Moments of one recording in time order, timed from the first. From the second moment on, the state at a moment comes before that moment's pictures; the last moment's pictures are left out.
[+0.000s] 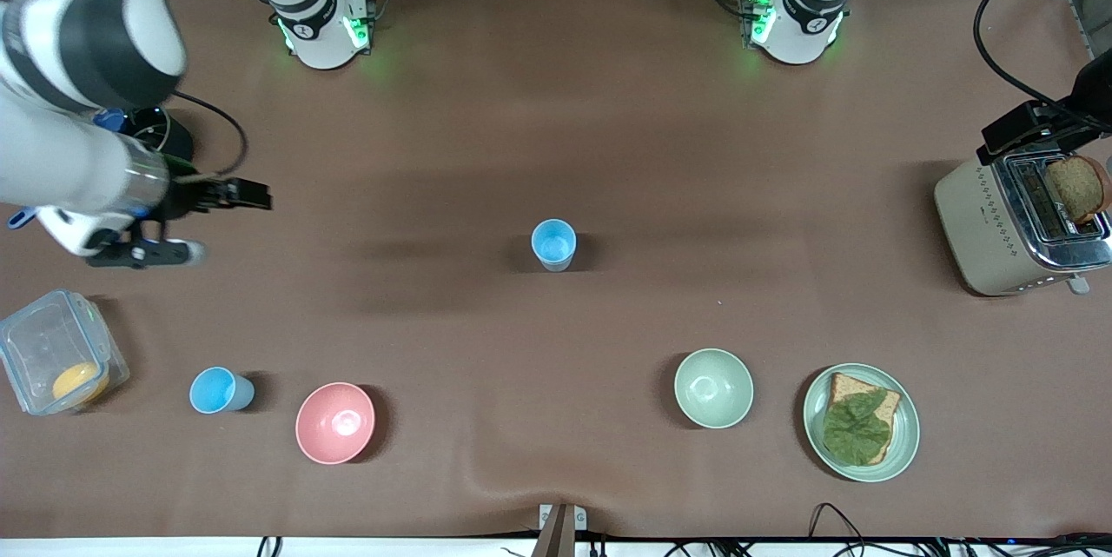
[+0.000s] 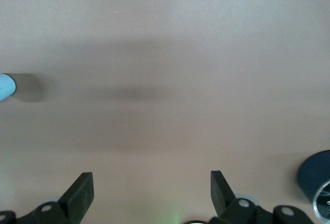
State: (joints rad) left arm 0.04 0.02 -0.06 -1.50 0.02 1.47 -0.16; right arm 0.19 0.18 -0.13 -1.56 0.12 1.51 0.03
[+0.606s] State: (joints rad) left arm 0.03 -0.01 -0.06 -1.50 0.02 1.43 -0.16; right arm 0.06 0.07 -0.04 -1.56 0.08 1.48 0.00
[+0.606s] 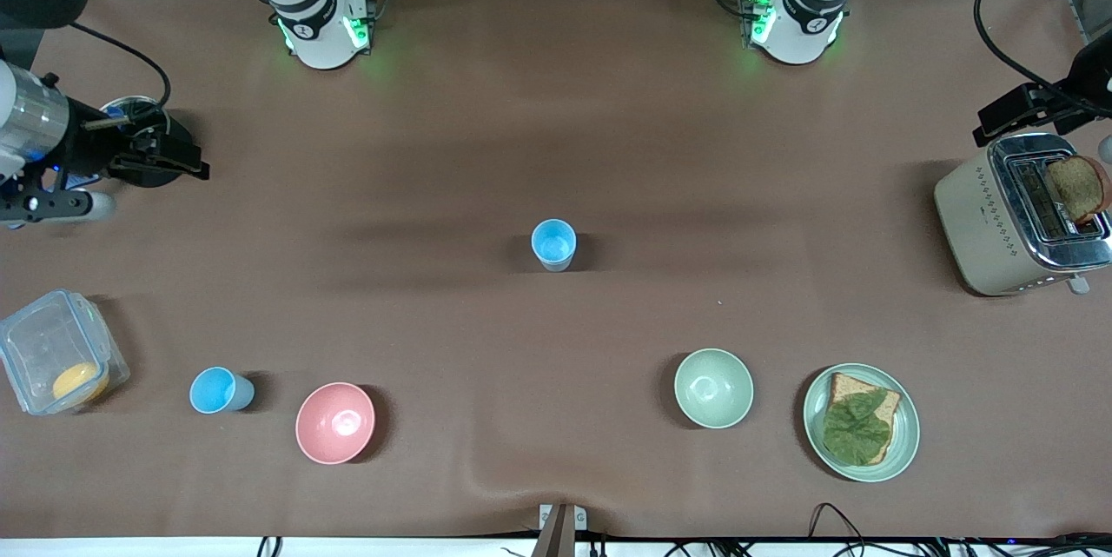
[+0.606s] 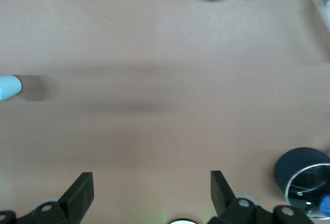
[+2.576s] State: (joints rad) left arm 0.03 0.02 -0.07 -1.50 0.03 1.47 -0.13; right arm -0.02 0.01 -0.02 -1.56 0.00 1.51 -0.09
